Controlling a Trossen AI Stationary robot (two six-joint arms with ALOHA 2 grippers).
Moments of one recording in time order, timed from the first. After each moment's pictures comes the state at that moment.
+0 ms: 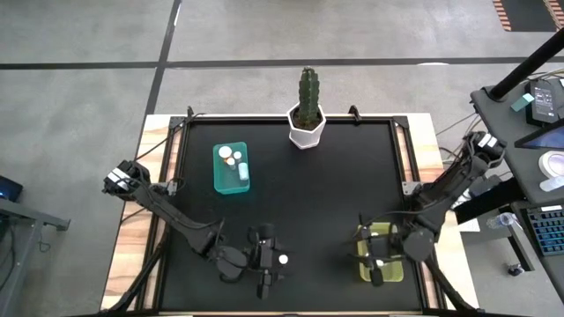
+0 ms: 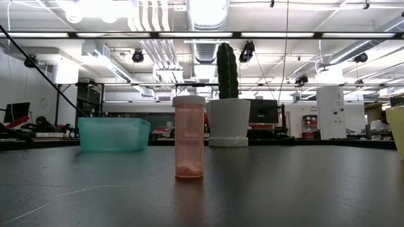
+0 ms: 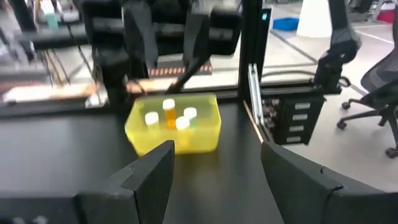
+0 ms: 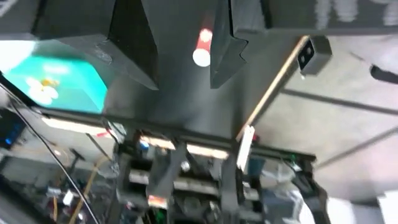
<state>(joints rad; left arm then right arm) -0.61 1.69 1.15 0.33 -0.54 -0.12 0.86 1.23 0.67 0.32 0.71 0.03</state>
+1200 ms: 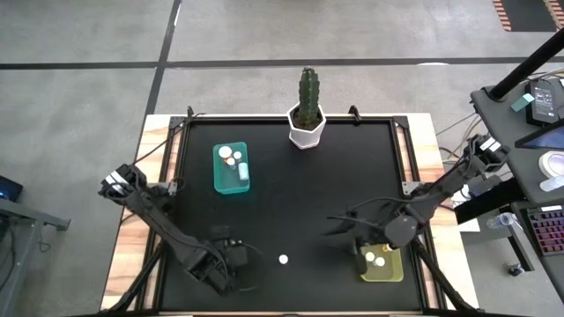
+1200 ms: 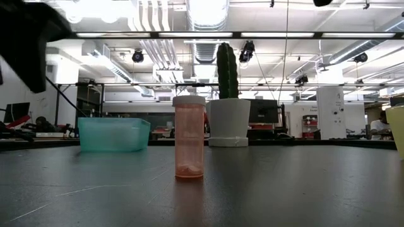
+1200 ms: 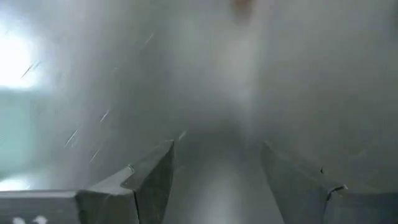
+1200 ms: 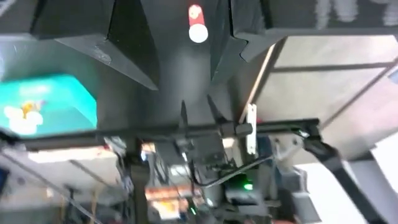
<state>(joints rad) -0.74 1.70 1.25 -0.86 -0.34 -0.85 0.67 1.26 0.71 0.36 0.53 0.22</state>
